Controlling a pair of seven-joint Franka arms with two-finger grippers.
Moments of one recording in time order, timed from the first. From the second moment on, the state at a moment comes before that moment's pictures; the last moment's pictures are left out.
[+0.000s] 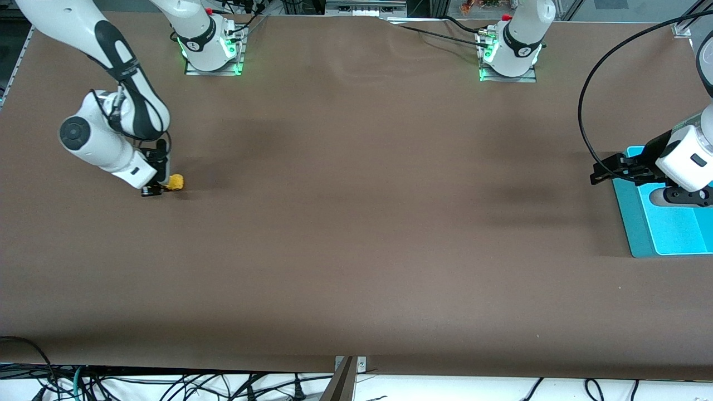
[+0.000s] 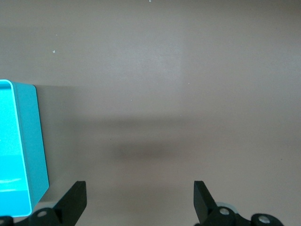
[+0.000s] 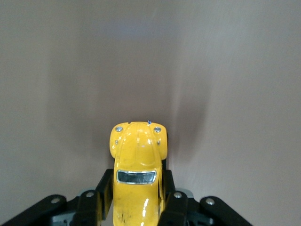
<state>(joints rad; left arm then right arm) 0.06 0.17 -0.03 -1.57 -0.05 1.69 0.03 -0.05 0.32 -0.14 -2.36 0.01 2.63 -1.90</state>
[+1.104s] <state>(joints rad) 0.06 0.17 -0.03 -1.57 -0.05 1.69 0.03 -0.26 0.35 -0.24 -2.34 0.01 2.68 -2.06</state>
